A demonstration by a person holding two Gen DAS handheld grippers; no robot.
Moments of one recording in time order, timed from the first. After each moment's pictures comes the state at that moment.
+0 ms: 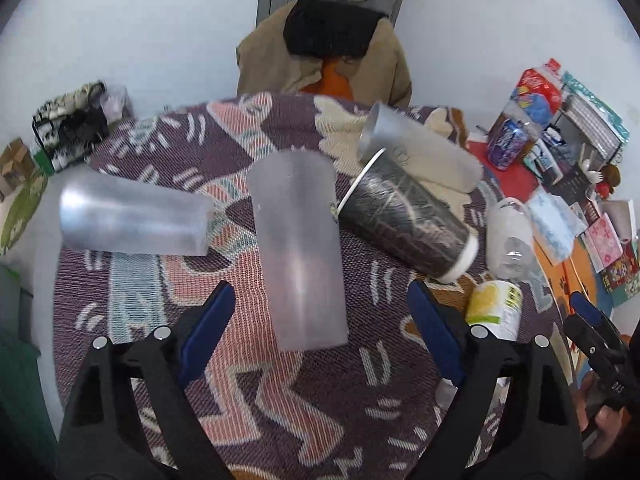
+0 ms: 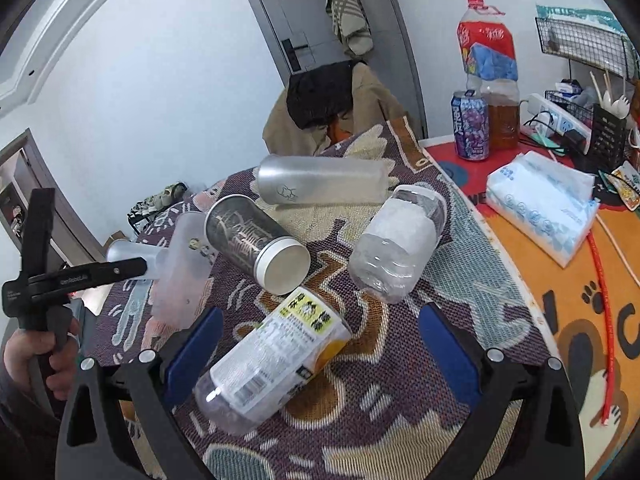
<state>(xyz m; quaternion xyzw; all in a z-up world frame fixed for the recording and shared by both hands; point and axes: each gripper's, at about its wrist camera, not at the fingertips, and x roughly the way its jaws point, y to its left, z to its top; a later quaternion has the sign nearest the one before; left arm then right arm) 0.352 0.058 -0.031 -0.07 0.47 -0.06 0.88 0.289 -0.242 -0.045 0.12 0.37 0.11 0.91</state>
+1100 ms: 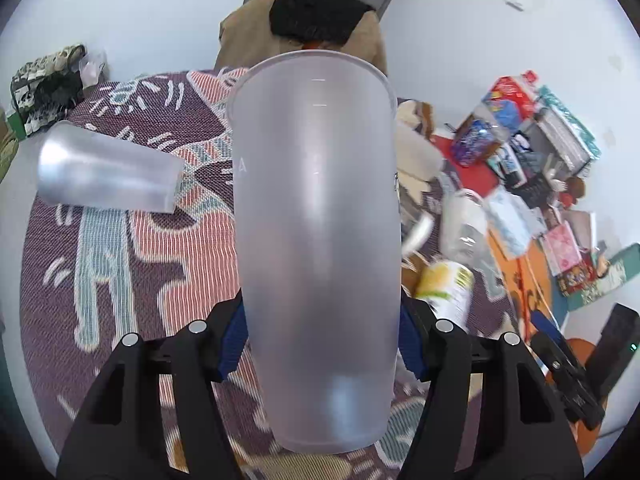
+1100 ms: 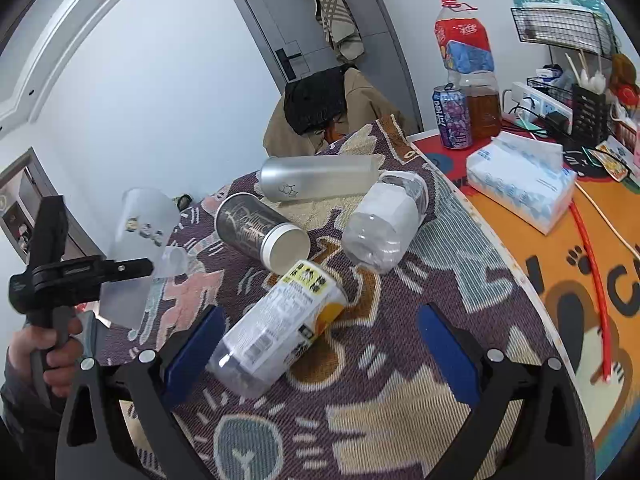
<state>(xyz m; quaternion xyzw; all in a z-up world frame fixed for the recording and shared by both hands) 0.315 0.057 -0.016 -0.13 0.48 -0.12 0.86 0.237 -0.263 -0.041 0.16 0.35 0.11 0.92</state>
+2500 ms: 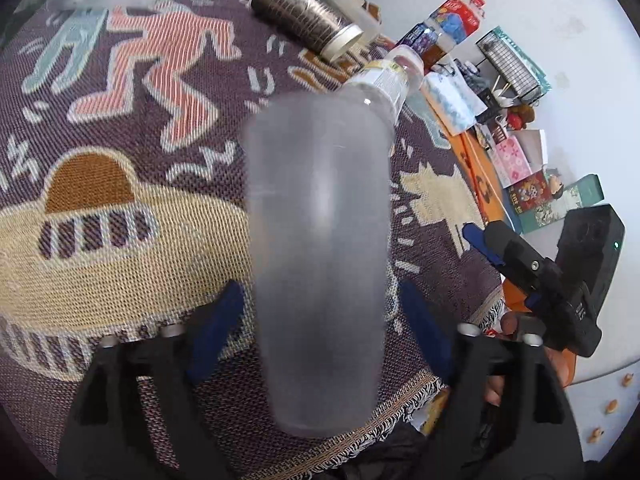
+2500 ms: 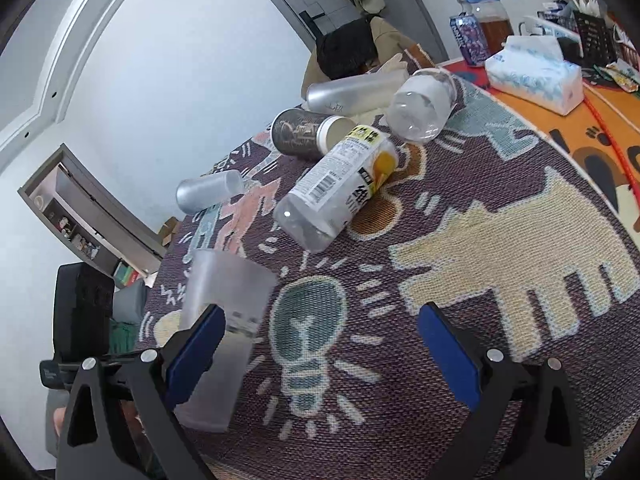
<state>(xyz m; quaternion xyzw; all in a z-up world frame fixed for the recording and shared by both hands) 0.148 0.019 -0.103 -0.19 0.53 -0.21 0.80 0.150 -0.240 -0.085 0.21 0.41 0.20 0.86</state>
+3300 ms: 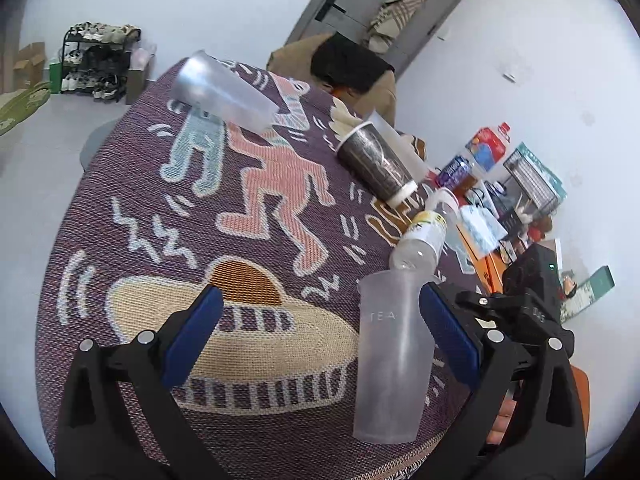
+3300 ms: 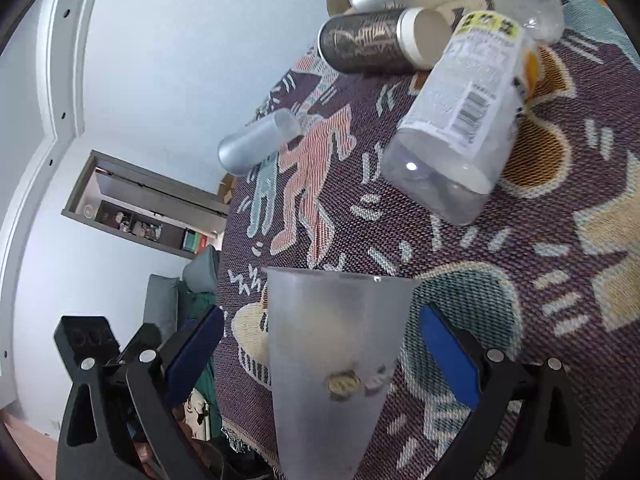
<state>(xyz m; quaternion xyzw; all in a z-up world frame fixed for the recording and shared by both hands) 0.121 0.125 -0.045 -0.24 0.38 -0.08 0.89 0.226 -0.149 -0.111 0.30 0.53 0.30 0.74</state>
